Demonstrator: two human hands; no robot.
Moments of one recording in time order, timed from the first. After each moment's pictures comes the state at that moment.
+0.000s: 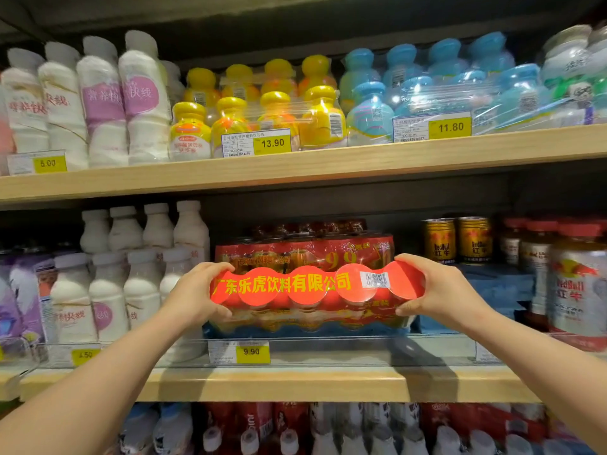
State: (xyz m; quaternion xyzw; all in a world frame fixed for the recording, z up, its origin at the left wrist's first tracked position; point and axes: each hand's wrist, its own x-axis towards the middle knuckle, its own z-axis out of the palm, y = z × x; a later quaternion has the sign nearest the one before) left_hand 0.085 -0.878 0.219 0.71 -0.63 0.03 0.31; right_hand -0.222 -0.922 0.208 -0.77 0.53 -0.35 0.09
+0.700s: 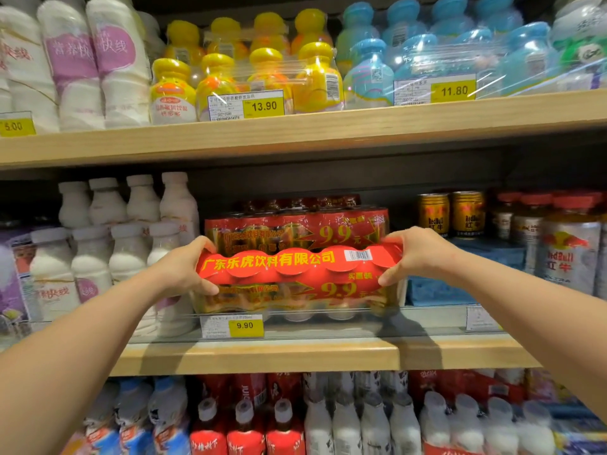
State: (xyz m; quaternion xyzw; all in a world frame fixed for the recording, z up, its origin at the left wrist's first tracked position) left_hand 0.098 -0.888 0.224 0.74 -0.63 -0.05 0.23; right_hand -0.209 -0.936 0.228 -0.77 0.57 -0.25 0.14
